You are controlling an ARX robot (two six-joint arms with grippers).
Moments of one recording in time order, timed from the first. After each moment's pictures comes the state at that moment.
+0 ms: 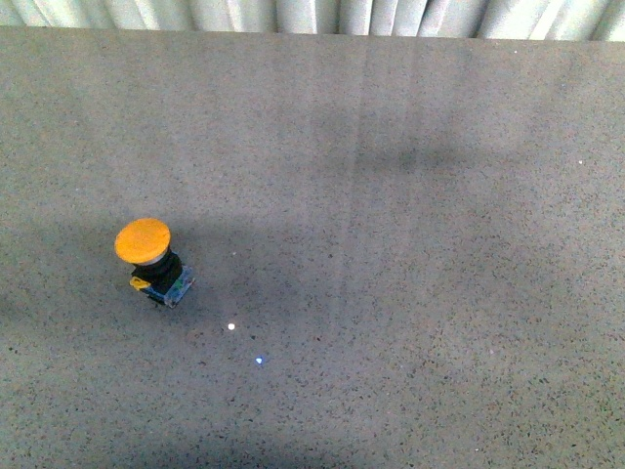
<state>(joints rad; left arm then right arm) 0.00 0.02 0.01 0.00 0.00 -0.01 0.20 1.33 0.43 0.89 0.20 0.02</state>
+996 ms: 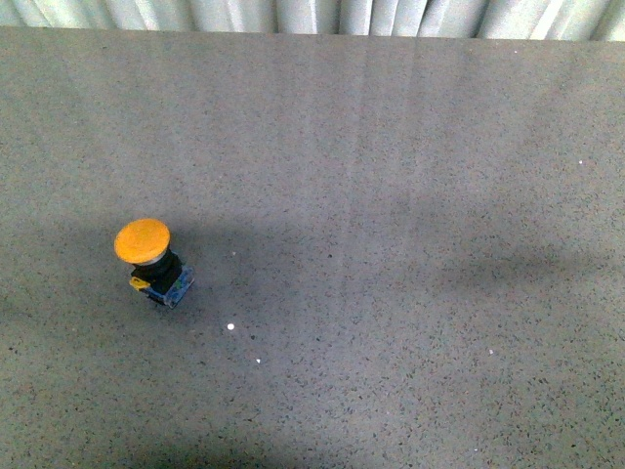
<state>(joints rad) 0.00 0.02 0.01 0.00 0.00 -0.01 0.00 0.65 0.02 0.64 0.00 0.01</state>
